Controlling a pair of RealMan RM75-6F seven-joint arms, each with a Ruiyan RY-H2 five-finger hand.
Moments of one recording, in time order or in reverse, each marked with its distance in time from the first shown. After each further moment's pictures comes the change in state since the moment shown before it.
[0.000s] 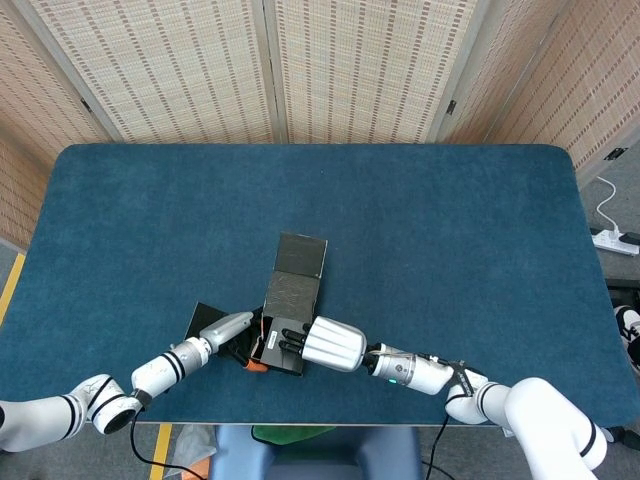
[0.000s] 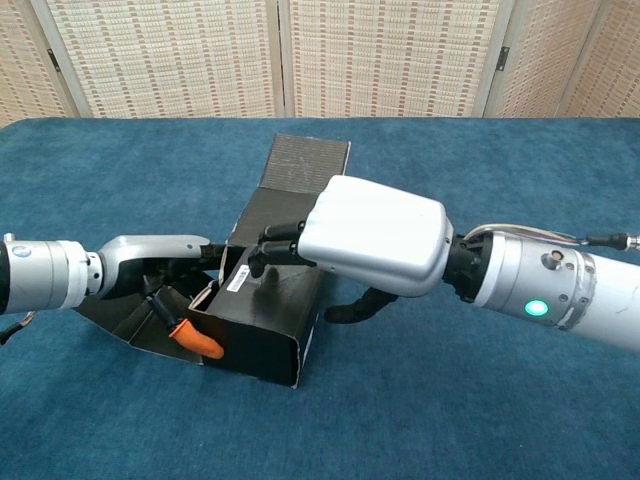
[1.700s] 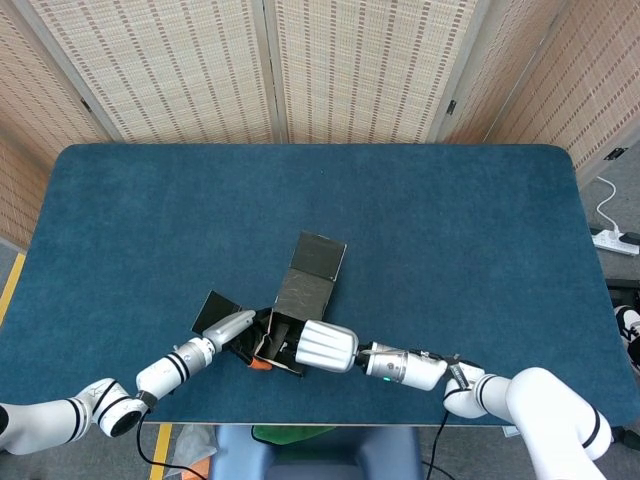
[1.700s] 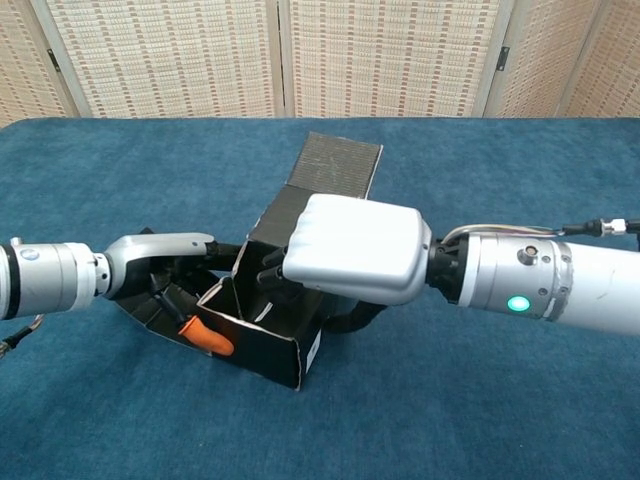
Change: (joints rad) left arm 0.022 -0.027 -0.028 -0.003 -0.046 0.010 0.048; right arm 0.060 0.051 -0.003 -0.089 -0.012 -0.139 -0.052
